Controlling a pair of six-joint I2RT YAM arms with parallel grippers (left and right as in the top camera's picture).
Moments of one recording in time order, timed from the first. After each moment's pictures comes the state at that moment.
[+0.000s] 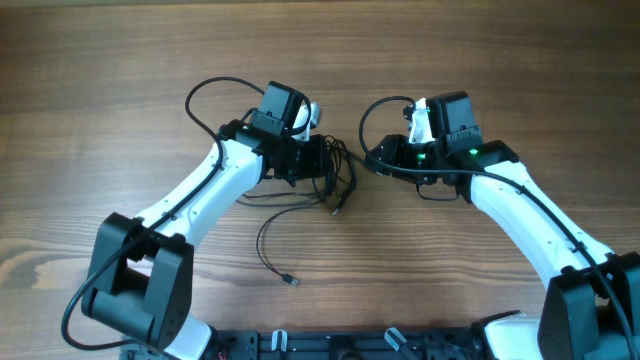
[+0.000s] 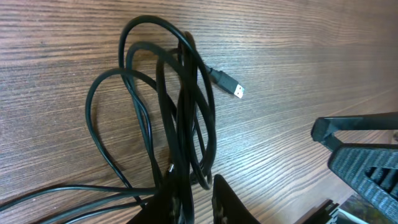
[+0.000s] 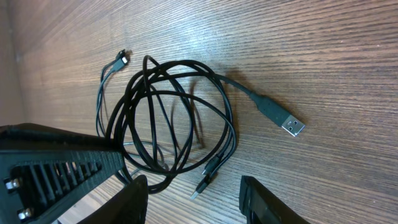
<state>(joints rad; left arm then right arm) -0.43 1.73 1.15 -0.58 0.46 -0.49 0.28 1.54 0.95 -0.45 -0.49 0.54</state>
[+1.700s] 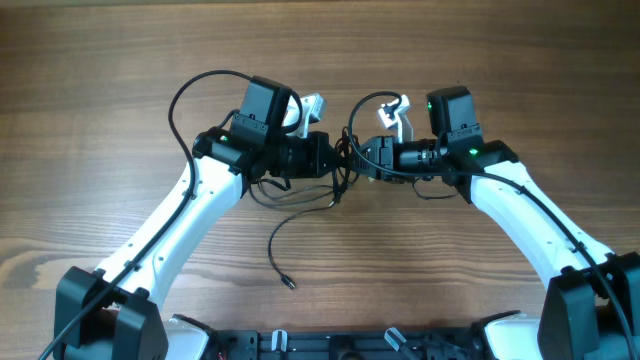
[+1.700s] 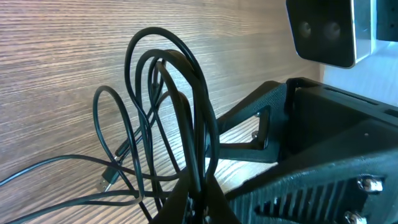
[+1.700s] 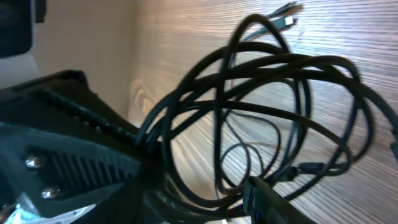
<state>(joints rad) -0.43 1.54 1.15 -0.60 0.63 -0.47 0.28 1.54 0.95 -0.35 -0.94 0.47</state>
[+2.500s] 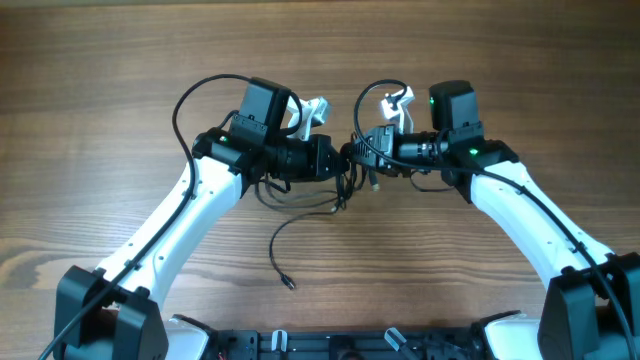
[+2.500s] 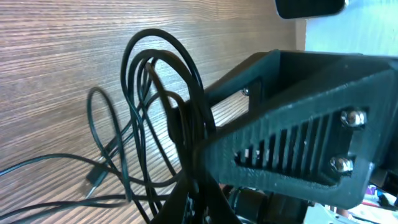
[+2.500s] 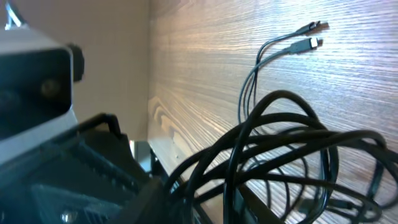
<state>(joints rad) -0.43 1.54 1.14 -0.60 0.74 -0.47 0.28 1.54 0.95 -0.24 -0.93 0.69</state>
